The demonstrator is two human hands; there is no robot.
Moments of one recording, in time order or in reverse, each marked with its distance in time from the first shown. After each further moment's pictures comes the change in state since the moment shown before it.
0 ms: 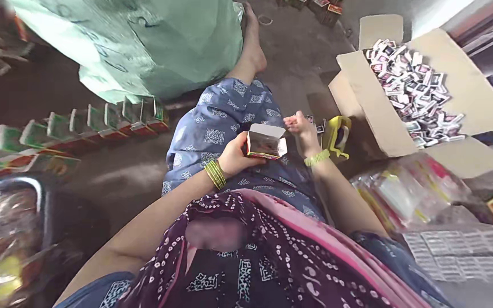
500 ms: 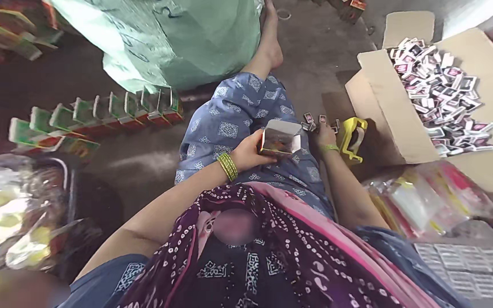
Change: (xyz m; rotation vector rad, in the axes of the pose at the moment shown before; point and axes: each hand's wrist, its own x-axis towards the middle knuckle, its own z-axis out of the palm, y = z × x) left_hand 0.000 0.002 -0.001 0.085 -0.104 -0.095; right_hand 0.036 0.112 -0.024 -0.734 0.023 0.239
